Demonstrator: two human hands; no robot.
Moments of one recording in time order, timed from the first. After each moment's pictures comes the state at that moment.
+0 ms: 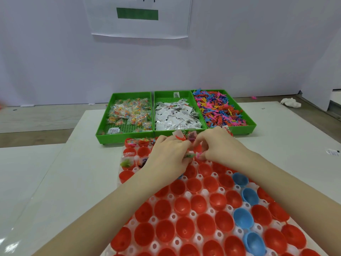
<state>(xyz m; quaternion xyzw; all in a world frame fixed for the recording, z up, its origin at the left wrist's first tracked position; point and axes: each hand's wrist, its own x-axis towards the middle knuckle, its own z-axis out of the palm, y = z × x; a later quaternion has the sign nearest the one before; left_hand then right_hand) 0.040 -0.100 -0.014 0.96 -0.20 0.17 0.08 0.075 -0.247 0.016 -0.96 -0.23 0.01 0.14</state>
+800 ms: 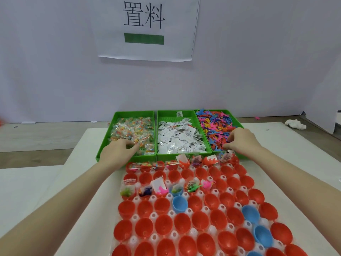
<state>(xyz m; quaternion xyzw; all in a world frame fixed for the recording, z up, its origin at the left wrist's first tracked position) 0.117 0.020 -0.020 0.97 0.13 0.07 0.22 0.187 -0.296 0.003 -0.99 0.00 -0.04 0.16</state>
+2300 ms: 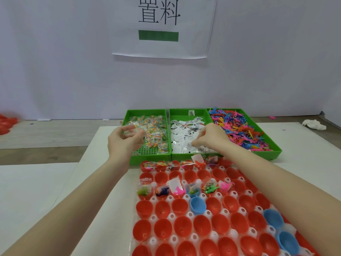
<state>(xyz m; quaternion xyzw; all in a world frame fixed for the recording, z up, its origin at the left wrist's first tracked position) 0.097 0.018 0.000 0.66 0.19 0.23 0.69 0.182 -0.188 0.009 -0.96 -0.08 0.03 0.26</state>
